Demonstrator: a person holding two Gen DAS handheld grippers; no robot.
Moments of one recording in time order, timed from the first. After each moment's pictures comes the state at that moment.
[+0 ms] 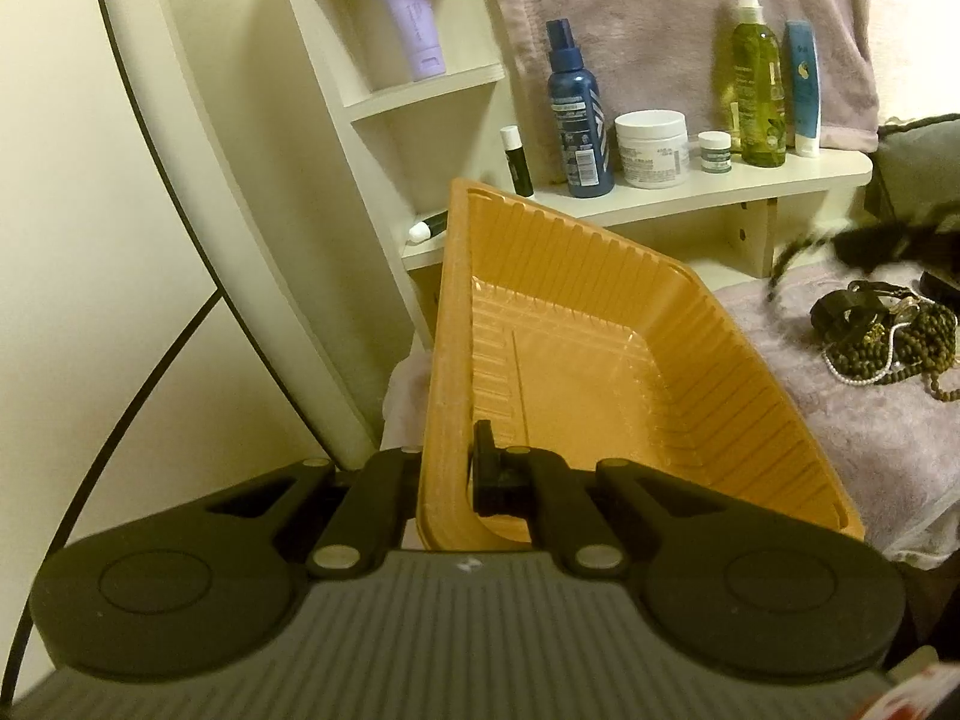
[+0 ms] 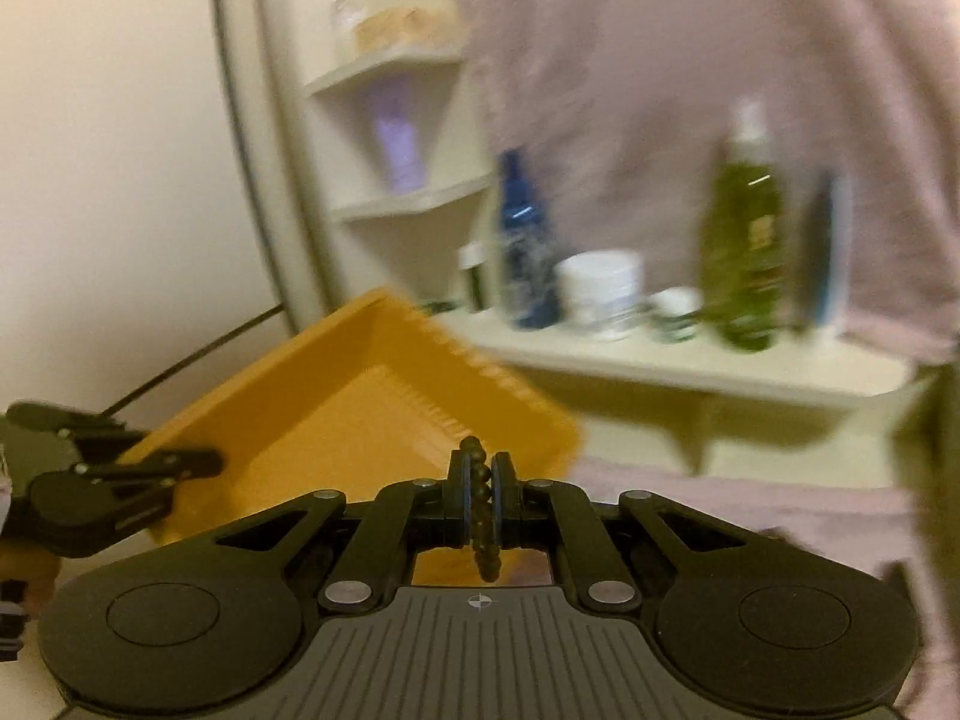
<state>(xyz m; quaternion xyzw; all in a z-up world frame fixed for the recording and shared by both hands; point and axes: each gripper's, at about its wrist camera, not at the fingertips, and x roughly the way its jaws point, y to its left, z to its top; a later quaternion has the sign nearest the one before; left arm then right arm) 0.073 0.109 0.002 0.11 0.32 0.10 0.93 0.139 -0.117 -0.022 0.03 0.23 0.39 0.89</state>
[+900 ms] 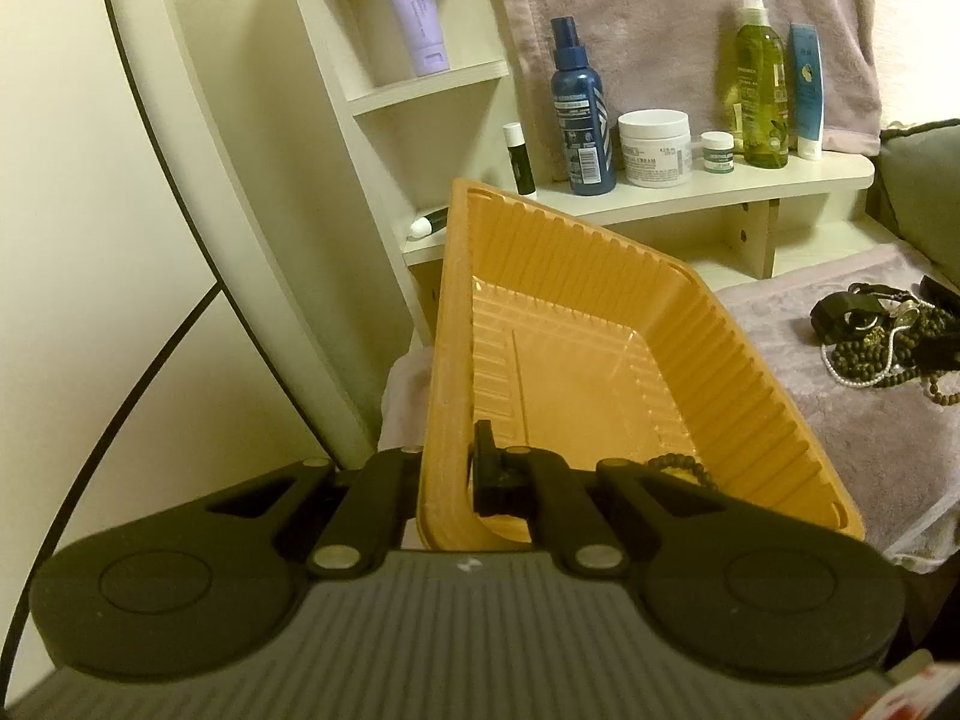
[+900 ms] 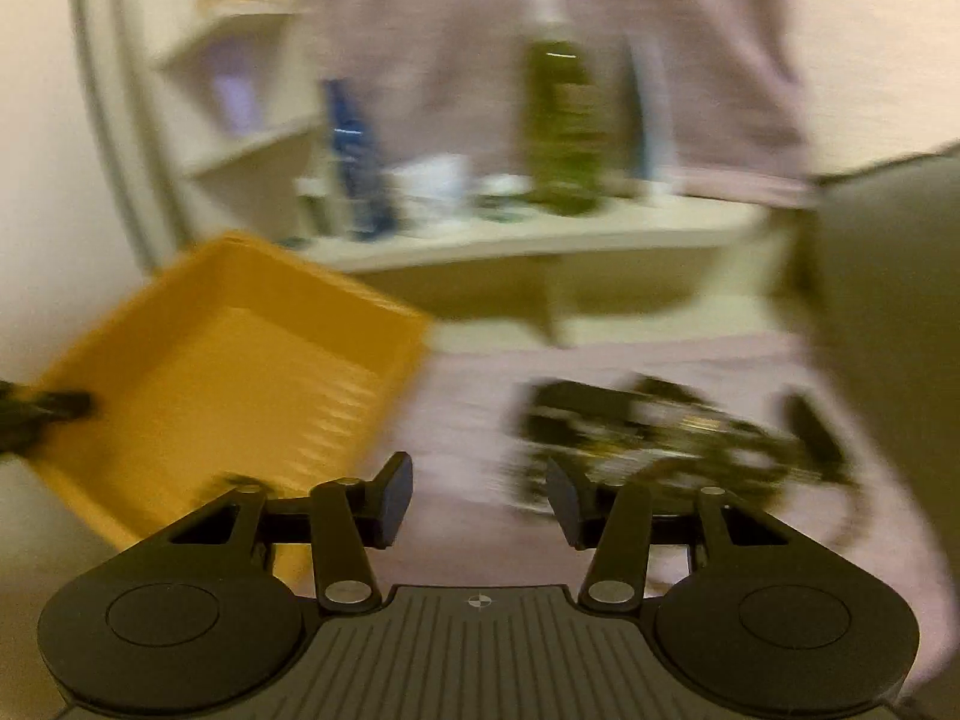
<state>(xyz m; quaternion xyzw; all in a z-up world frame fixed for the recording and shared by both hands) 0.071 0.110 0.002 0.11 0.32 0.11 0.93 0.125 -0.195 -0.084 0.06 0.28 0.22 0.93</state>
